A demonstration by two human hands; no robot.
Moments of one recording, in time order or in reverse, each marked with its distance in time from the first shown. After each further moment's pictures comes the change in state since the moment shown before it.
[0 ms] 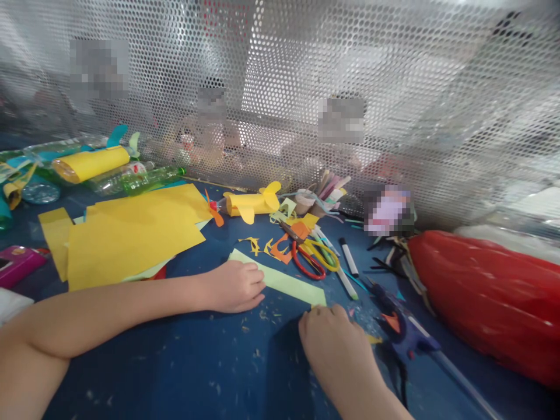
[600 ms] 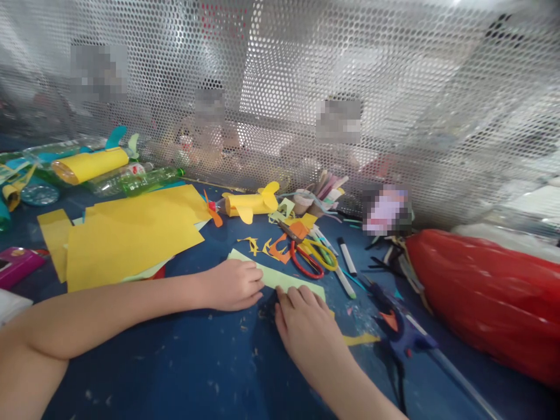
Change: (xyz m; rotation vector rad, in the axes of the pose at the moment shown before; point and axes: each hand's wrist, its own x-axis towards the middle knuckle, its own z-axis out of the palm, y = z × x) left_hand 0.002 -0.001 -0.003 -0.011 -0.004 0.005; right_hand 0.020 -0.019 -0.004 0.103 0.182 -0.131
